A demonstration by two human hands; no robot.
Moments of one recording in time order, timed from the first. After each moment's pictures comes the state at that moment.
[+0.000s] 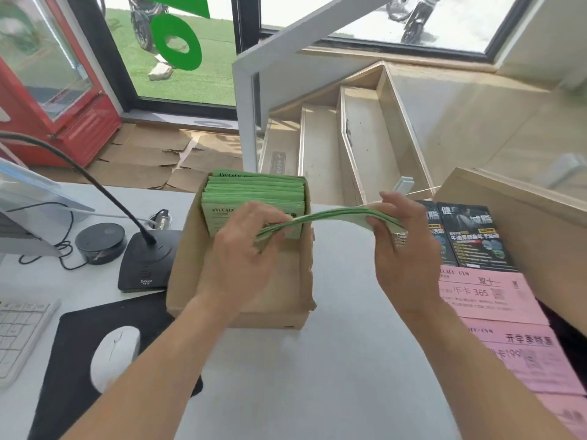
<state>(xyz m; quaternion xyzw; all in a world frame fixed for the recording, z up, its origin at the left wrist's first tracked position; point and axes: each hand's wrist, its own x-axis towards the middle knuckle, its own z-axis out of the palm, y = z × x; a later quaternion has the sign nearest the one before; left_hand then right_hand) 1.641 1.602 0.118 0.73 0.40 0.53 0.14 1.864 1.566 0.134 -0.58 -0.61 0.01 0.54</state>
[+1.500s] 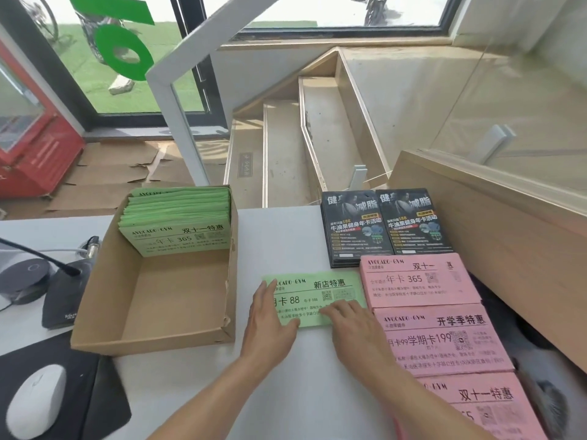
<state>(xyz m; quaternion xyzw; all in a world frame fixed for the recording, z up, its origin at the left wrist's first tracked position) 1.792 1.543 -0.006 0.64 0.64 0.17 0.39 1.979 1.488 -0.019 -0.67 -0.73 0.09 0.09</state>
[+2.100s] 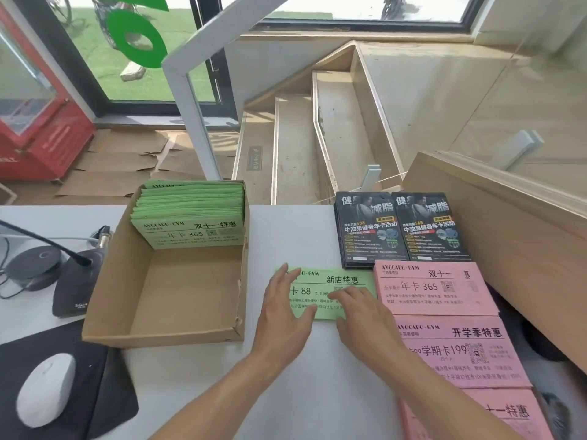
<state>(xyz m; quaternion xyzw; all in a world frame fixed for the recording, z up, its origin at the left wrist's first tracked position) 1.797 1.547 0.031 0.65 0.59 0.28 0.40 1.969 1.523 0.026 -0.70 -0.69 0.16 0.02</state>
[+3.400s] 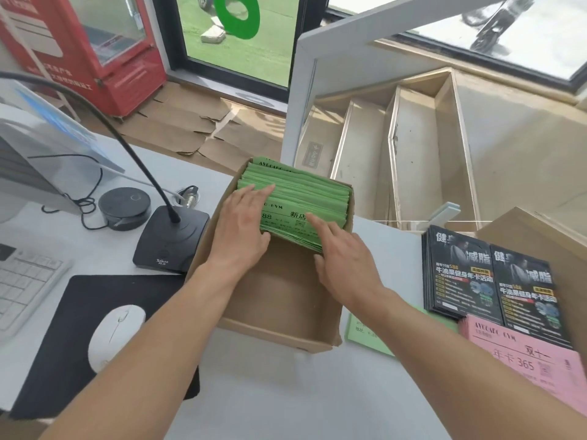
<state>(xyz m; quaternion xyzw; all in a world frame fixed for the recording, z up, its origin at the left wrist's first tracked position) 1.583 1.696 0.026 0.70 0.64 0.30 0.08 1.792 1.666 0.058 -0.54 -0.83 0.01 0.12</state>
